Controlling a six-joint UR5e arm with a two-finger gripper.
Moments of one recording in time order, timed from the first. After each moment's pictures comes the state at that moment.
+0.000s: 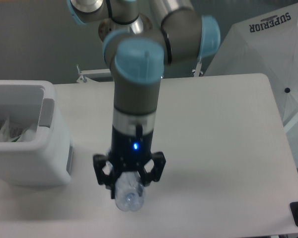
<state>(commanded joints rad) 2.33 -1.90 -1.15 -1.00 1.18 0.09</state>
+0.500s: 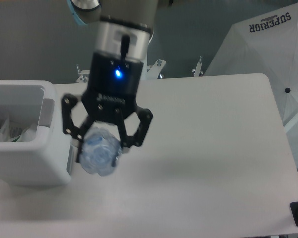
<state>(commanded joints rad) 2.33 -1.84 -1.13 -0.93 0.95 0.10</state>
